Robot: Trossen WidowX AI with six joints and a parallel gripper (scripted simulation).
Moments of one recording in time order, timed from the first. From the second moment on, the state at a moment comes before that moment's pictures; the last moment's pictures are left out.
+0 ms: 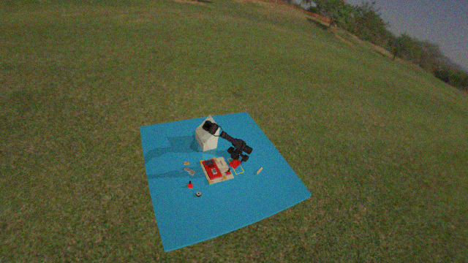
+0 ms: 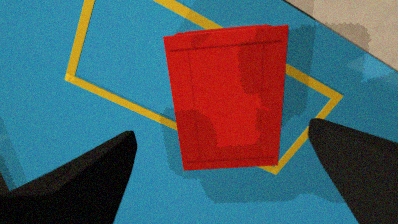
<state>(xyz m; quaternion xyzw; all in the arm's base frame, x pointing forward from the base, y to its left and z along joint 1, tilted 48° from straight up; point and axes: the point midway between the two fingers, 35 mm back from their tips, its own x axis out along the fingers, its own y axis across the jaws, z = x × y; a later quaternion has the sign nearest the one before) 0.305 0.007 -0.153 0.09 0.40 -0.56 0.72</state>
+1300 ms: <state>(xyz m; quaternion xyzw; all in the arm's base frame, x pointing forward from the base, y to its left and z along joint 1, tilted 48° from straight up) 0.302 -0.016 -0.173 0.09 0.40 -0.56 0.72</state>
